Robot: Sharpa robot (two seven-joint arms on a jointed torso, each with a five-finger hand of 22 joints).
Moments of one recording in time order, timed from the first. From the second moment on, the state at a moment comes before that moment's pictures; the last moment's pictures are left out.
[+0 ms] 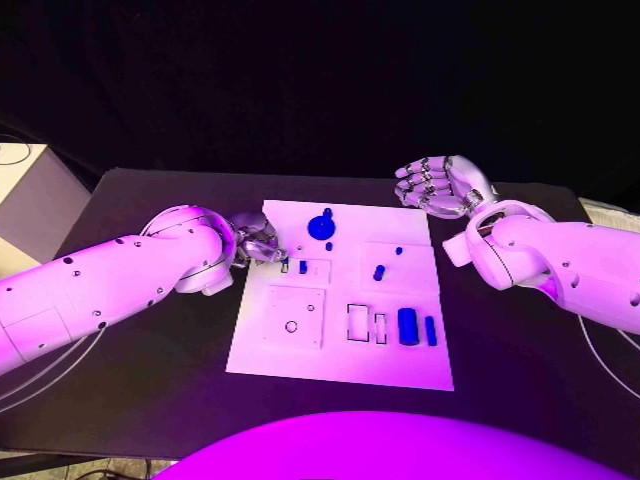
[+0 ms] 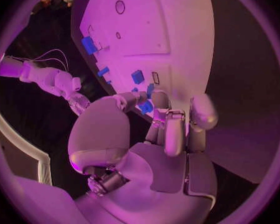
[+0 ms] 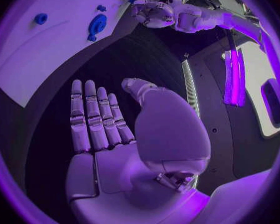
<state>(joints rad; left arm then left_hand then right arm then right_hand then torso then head) 1.02 -0.74 0.12 1.43 -1.23 0.01 -0.44 1.07 -0.17 0.76 0.15 0.36 0.82 0.07 0.93 0.45 1.20 -0.01 1.14 0.56 1.47 -0.06 1.54 1.31 0.12 1.29 0.05 1.31 1.06 1.14 -0.81 -0.09 1.39 -0.64 -0.57 0.31 1.30 -0.20 0.47 0.15 0.41 0.74 0.20 0.36 0.23 0.88 0.19 0.36 0.07 1.05 0.13 0.12 0.39 0.17 1.00 0.24 0.07 0.18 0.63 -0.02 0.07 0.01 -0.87</state>
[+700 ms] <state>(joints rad) 1.02 -0.74 0.12 1.43 -1.27 0.10 -0.45 1.07 -0.17 0.76 0.15 0.36 0.82 0.07 0.93 0.45 1.20 -0.01 1.14 0.56 1.47 -0.06 1.54 1.31 0.12 1.29 0.04 1.32 1.06 1.14 -0.81 -0.09 1.39 -0.63 -0.56 0.31 1.30 -0.20 0.47 0.15 0.41 0.74 0.20 0.36 0.23 0.88 0.19 0.36 0.07 1.05 0.13 0.12 0.39 0.17 1.00 0.24 0.07 0.18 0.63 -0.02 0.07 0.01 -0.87</state>
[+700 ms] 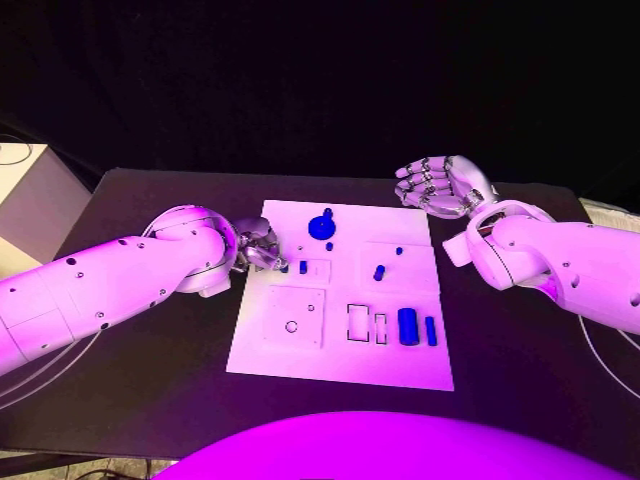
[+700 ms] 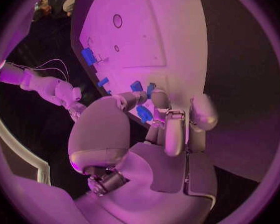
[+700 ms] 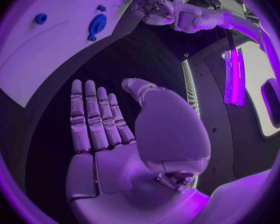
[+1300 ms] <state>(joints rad) 1.02 -0.74 0.13 1.43 -1.28 0.13 -0.46 1.07 -0.17 0.76 0.15 0.35 0.82 0.07 0.93 0.45 1.20 -0.01 1.14 0.57 1.47 -0.06 1.54 1.31 0.12 1.29 0.04 1.32 1.06 1.14 -0.81 -0.09 1.39 -0.63 -0.56 0.31 1.30 -0.20 0.47 0.15 0.42 0.74 0.20 0.36 0.23 0.88 0.19 0.36 0.07 1.05 0.13 0.12 0.38 0.17 1.00 0.24 0.07 0.17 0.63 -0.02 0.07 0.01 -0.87</state>
